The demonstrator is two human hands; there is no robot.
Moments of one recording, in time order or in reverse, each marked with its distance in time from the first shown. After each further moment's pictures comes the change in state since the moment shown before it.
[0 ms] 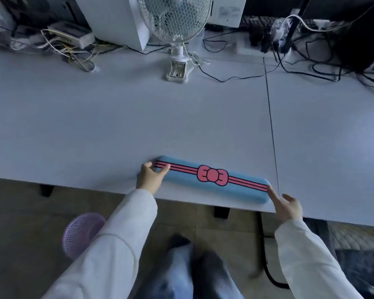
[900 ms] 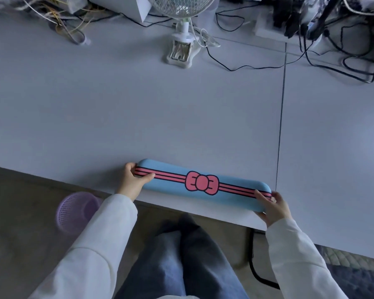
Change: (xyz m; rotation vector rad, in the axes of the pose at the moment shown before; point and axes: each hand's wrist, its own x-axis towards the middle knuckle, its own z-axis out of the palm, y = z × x) left_hand 0.017 -0.005 0.010 -0.176 0.009 -0.126; right_hand 0.052 -0.033 0.017 0.193 -0.231 0.103
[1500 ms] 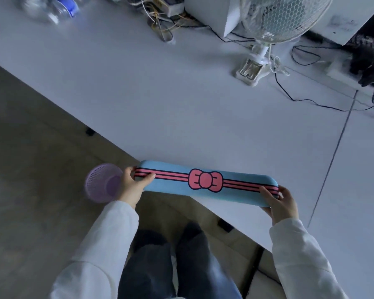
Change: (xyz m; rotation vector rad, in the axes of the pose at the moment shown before) left_hand -0.058 -0.062 -0.074 -0.409 0.259 -0.084; right_hand -0.036 -0.034 0.074 -0.175 -0.213 -0.292
